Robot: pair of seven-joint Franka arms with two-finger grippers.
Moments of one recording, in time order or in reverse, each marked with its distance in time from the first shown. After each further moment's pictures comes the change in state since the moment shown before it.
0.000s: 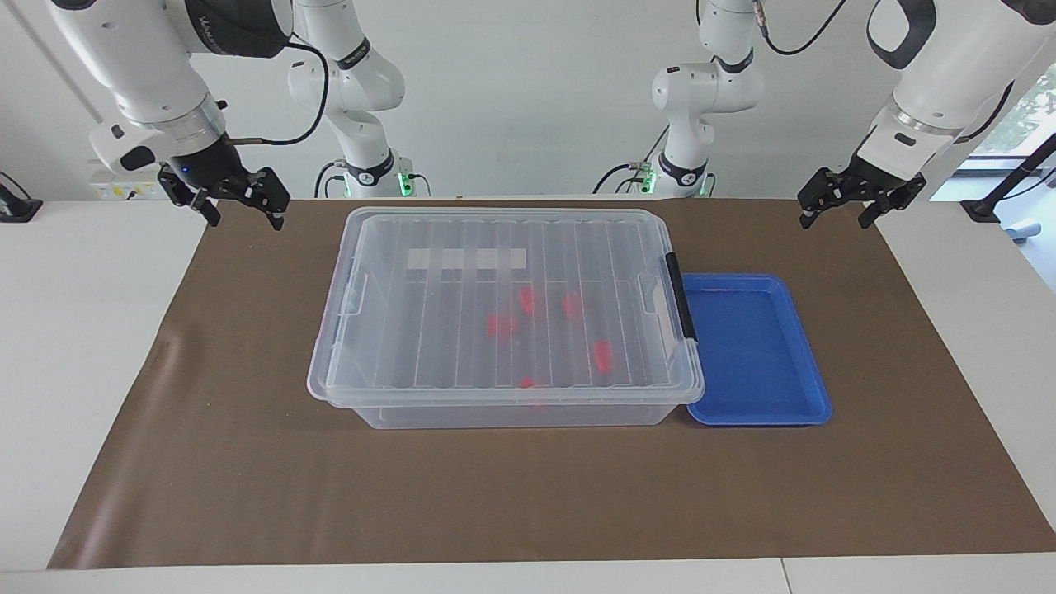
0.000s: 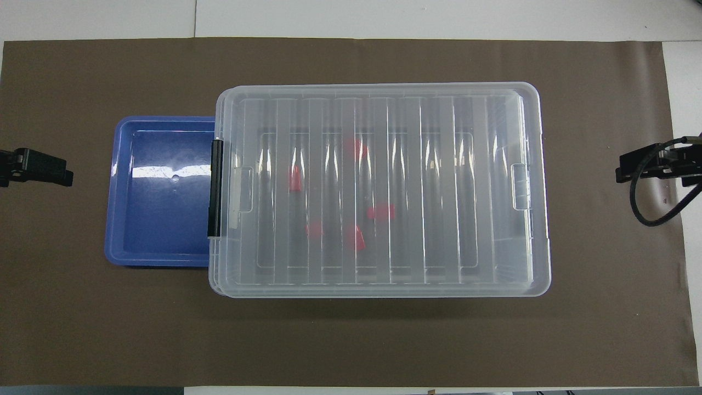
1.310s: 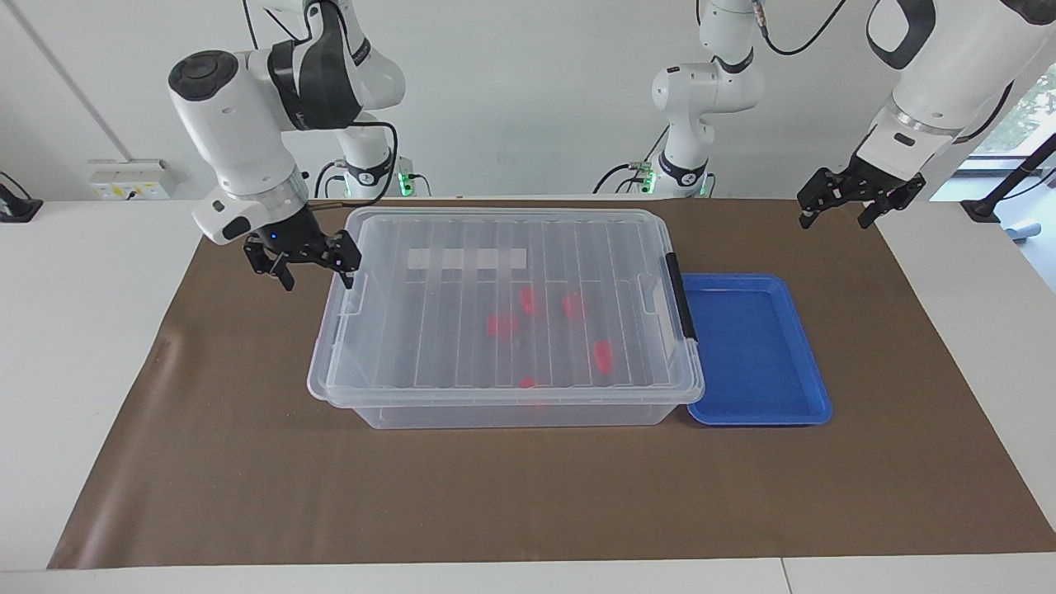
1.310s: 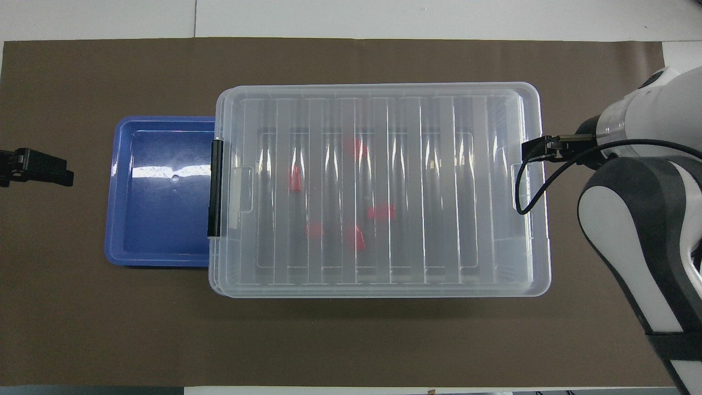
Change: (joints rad) left arm 0.000 0.000 -0.001 0.000 0.000 0.000 0.000; right arm 0.124 0.061 0.003 -0.219 0.066 0.390 0.057
